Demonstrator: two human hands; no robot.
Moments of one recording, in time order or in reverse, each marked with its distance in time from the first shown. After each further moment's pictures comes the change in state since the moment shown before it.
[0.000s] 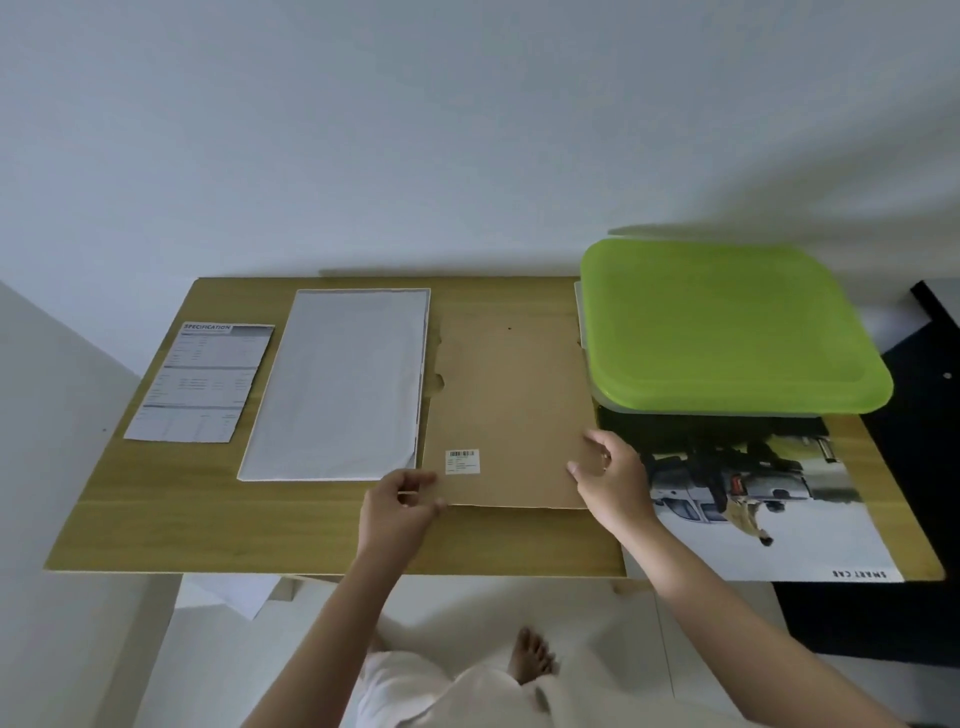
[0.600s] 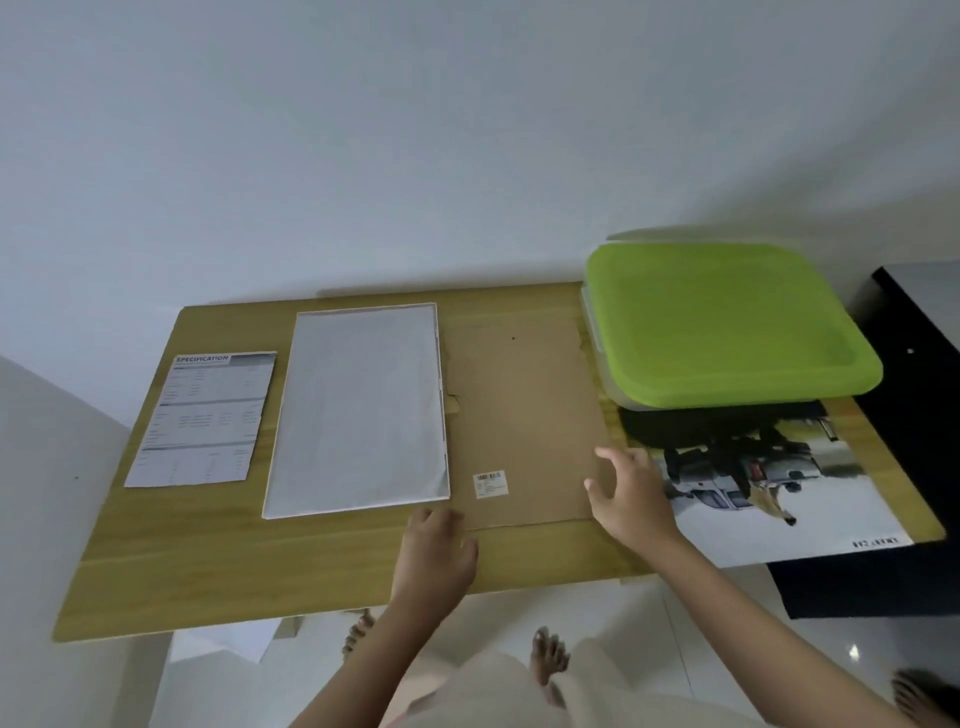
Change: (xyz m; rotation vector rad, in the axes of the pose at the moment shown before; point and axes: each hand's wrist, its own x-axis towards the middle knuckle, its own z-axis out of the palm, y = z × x) left_hand 0.012 -0.031 -0.020 0.399 -0.151 0.261; right_hand -0.020 -0.007 0.027 -0.392 0.043 -0.066
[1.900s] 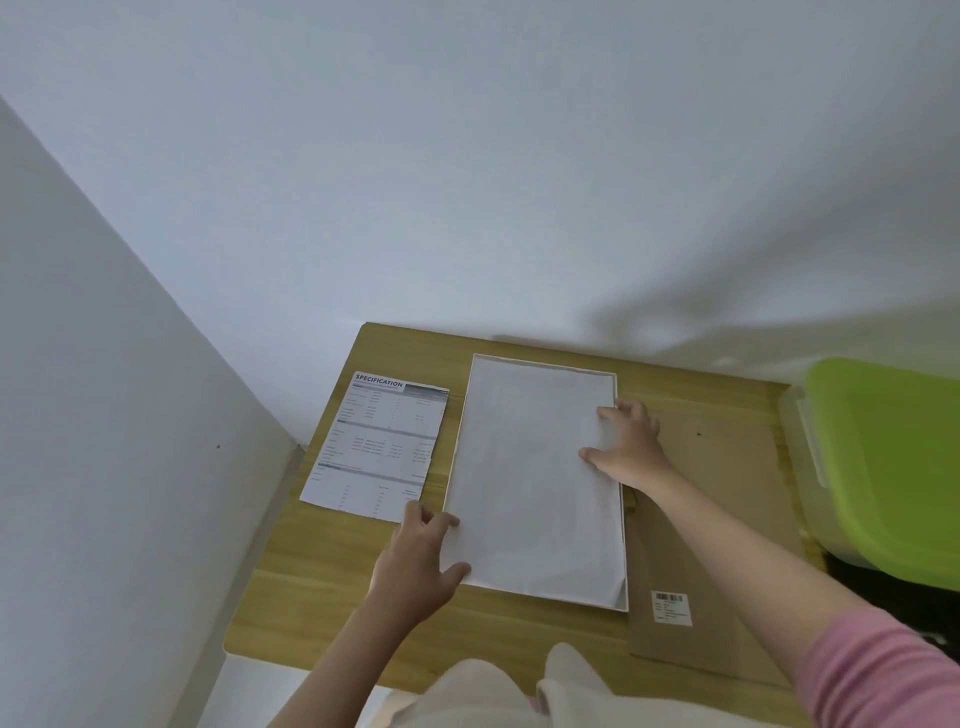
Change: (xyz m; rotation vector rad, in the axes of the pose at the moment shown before) left_hand 0.073 -0.116 -0.162 0.254 0.026 0.026; right_hand 0.159 -0.208 0.100 -0.101 -0.211 -0.185
